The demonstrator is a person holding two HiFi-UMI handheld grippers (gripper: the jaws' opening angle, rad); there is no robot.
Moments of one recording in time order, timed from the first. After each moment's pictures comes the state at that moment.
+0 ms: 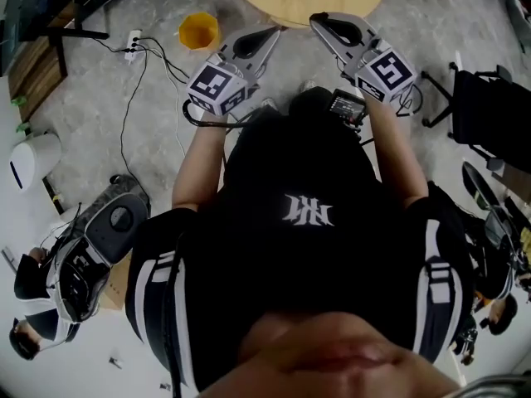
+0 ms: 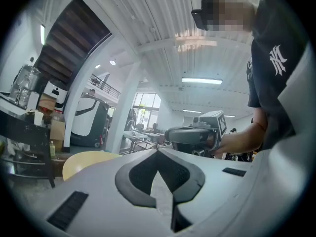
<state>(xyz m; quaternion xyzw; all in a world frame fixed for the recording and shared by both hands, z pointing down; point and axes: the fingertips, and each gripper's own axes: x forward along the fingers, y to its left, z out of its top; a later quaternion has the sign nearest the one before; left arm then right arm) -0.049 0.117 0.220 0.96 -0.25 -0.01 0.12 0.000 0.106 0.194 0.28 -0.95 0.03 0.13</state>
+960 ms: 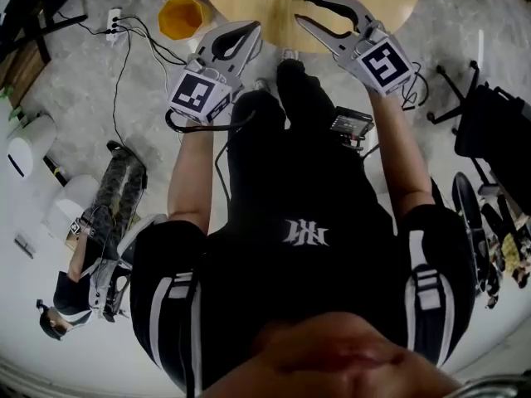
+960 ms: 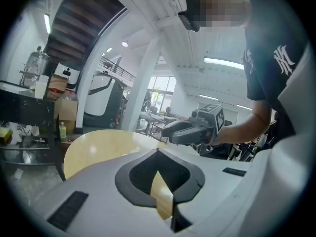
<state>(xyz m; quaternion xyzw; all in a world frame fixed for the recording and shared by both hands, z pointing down) -0.016 -0.062 0.359 0.93 -0.31 0.09 0.19 0.045 -0.089 0.349 0.21 -0.96 0.07 0.18</state>
